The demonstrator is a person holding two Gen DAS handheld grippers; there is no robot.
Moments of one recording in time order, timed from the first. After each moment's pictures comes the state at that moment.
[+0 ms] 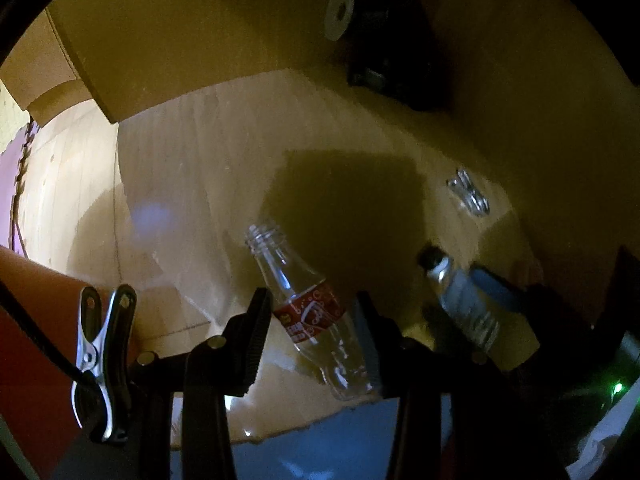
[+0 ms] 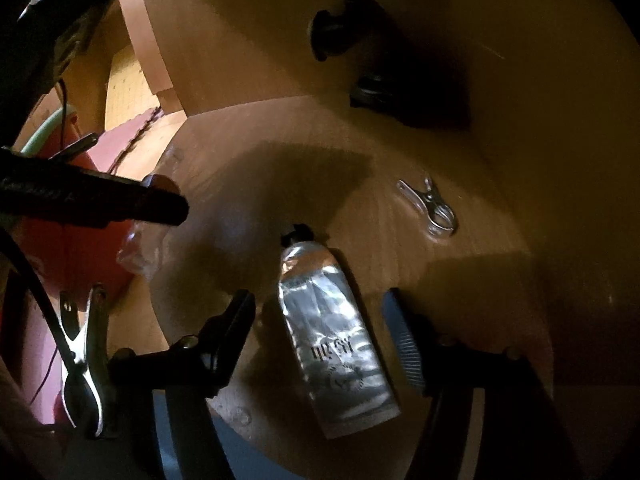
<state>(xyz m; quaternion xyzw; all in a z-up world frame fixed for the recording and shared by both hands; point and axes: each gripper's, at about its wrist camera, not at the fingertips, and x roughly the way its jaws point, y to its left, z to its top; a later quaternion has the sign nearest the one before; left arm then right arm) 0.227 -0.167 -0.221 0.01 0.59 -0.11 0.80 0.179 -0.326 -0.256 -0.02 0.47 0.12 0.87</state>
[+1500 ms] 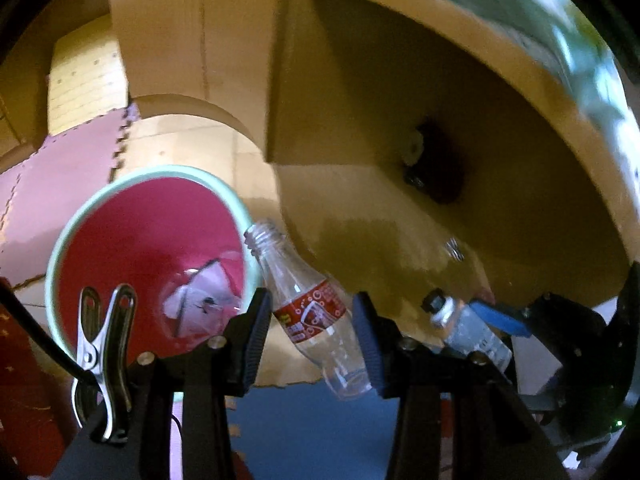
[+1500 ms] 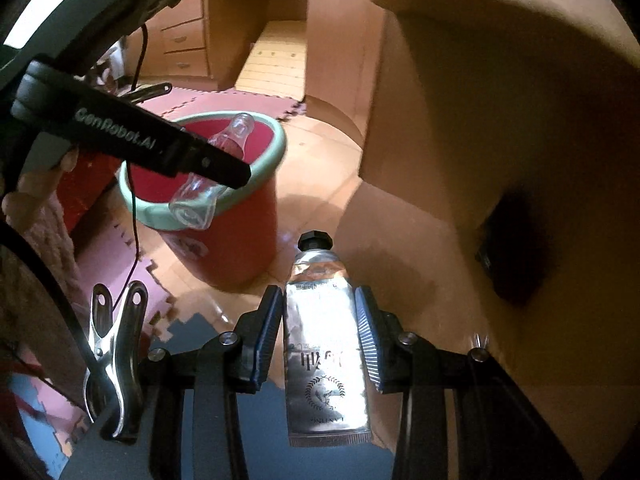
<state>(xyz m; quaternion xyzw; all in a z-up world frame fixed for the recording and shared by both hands) 0.149 -0.033 -0.055 -0.07 0.52 -0.03 0.85 0.120 -0.189 -0.091 -0.19 0.41 0.31 0.84</state>
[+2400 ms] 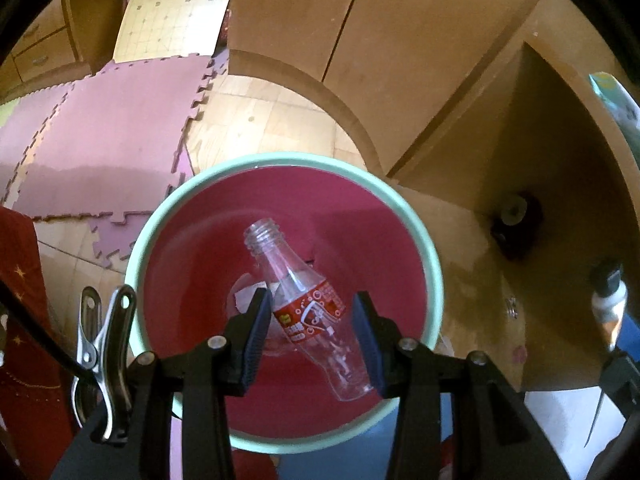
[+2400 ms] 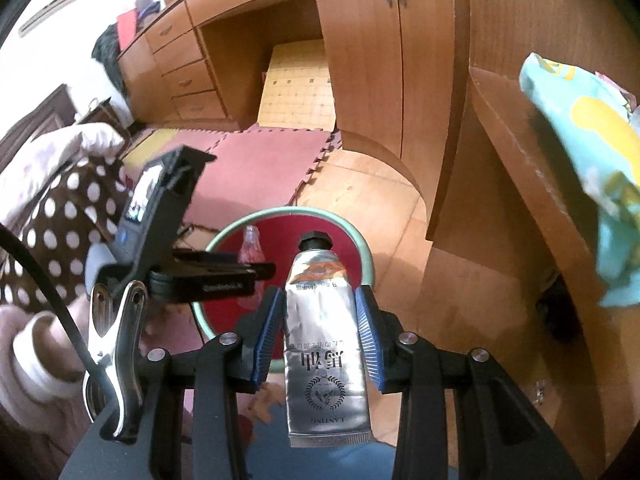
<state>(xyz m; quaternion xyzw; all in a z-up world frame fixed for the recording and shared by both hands) 0.162 0.126 -0.085 -0.18 0.54 0.06 0.82 0.181 -0.066 -0.015 -0.08 0.45 0.33 0.83</state>
